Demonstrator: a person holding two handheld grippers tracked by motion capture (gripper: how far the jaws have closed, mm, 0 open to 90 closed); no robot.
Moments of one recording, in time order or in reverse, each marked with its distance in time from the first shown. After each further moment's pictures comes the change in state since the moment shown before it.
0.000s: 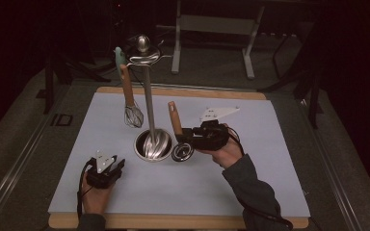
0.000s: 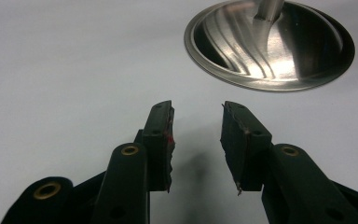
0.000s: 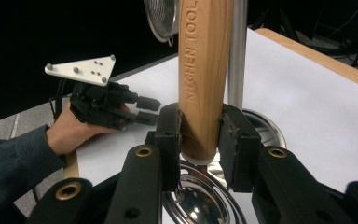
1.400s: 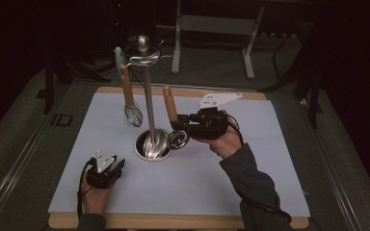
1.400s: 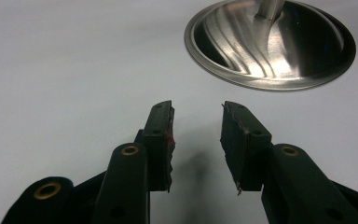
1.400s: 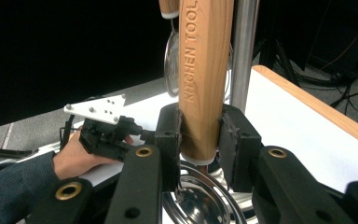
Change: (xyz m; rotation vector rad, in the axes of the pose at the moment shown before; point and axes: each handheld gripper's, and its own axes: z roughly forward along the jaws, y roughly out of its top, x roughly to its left) left arm 0.000 0.000 0.000 0.006 0.000 -0.002; right arm 0.013 0.044 -0.011 -0.063 -0.004 -0.072
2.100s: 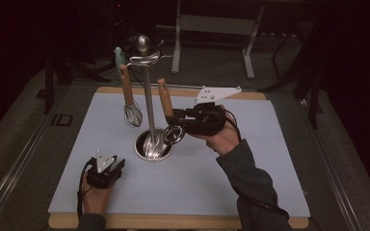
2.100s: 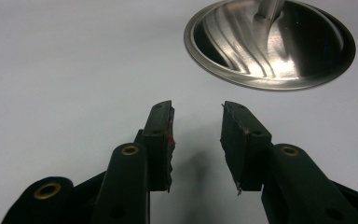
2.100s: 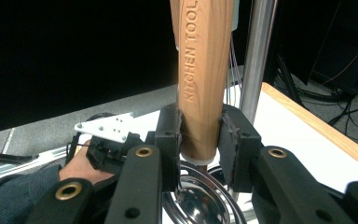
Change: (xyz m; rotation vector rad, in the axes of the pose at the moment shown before) left arm 0.000 0.000 0.000 0.001 -0.001 0.002; right arm 0.009 0.019 -0.001 -0.034 0.010 -0.028
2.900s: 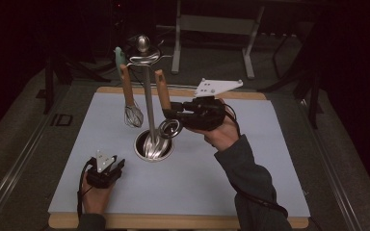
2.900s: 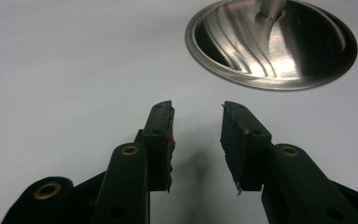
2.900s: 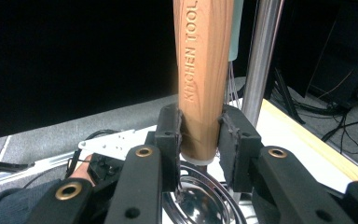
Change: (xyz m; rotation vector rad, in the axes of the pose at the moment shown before) left arm 0.000 0.000 0.000 0.004 0.001 -0.007; right arm 0.004 0.019 -0.003 -0.041 -0.005 -0.022
